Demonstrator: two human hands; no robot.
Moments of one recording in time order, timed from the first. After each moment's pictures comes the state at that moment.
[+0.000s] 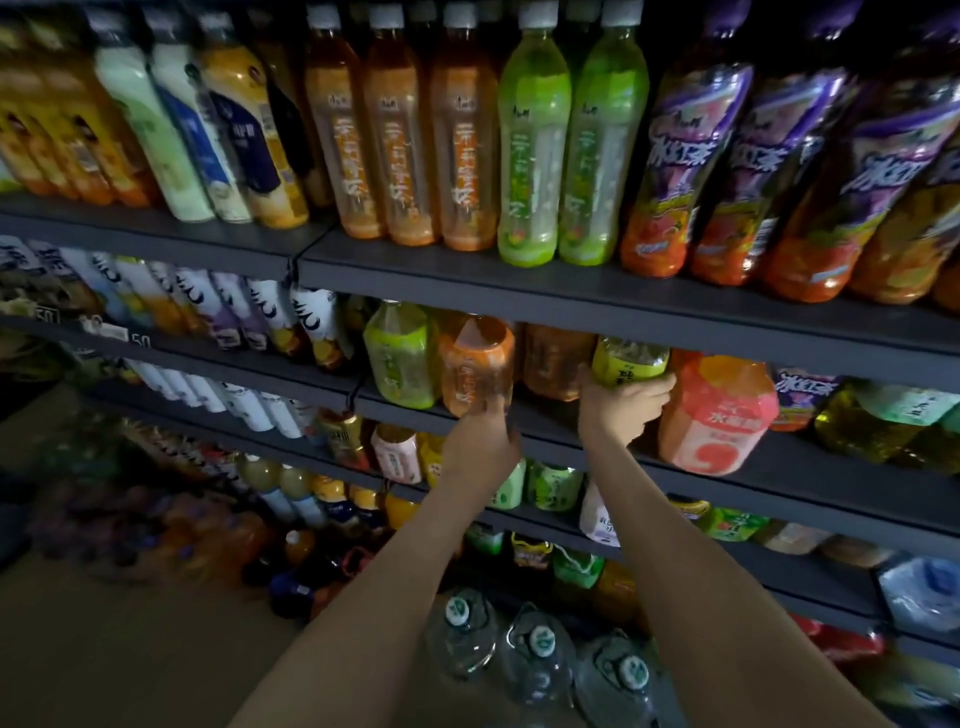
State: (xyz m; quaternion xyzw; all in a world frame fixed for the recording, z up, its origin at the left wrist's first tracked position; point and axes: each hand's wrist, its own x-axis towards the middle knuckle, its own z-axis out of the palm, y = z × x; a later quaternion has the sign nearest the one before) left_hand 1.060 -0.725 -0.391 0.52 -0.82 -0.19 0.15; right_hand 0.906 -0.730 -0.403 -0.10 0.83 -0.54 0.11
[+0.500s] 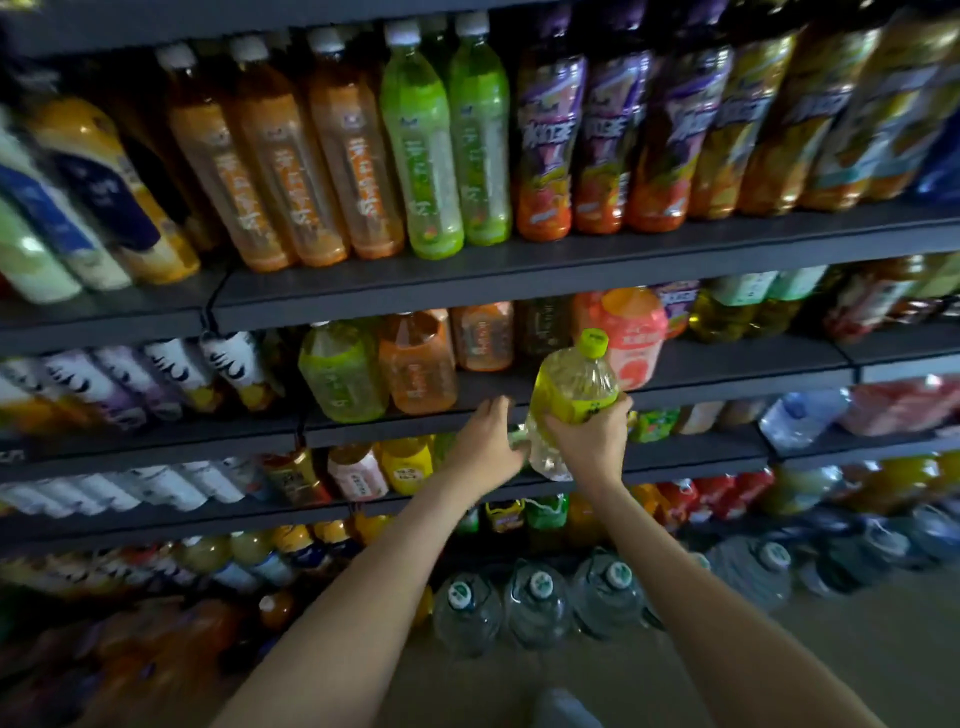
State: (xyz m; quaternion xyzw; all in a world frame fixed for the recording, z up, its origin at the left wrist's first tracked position) left_hand 1.064 -0.690 -0.377 0.32 -0.91 -0.26 0.01; right_hand 0.968 -0.598 -0.397 -0.12 0.79 -0.59 0.13
